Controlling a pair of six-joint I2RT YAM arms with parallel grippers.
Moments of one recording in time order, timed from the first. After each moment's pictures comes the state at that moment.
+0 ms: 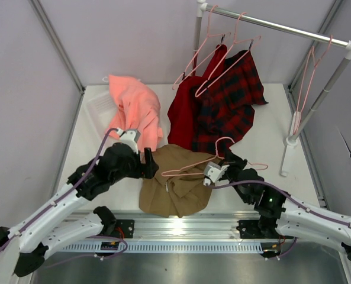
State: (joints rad) left arm -0.79 0.79 0.91 -0.76 -0.19 -0.55; right arm 1.07 0.68 0.41 0.09 0.62 -0.97
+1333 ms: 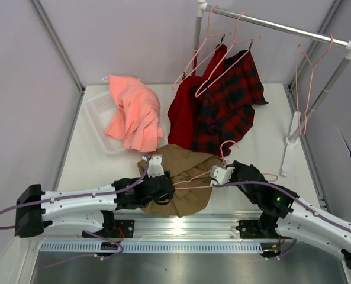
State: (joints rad) left arm -1.27 1.03 0.66 -0.54 -0.51 -1.08; right arm 0.98 0.59 0.47 -0.38 0.51 -0.83
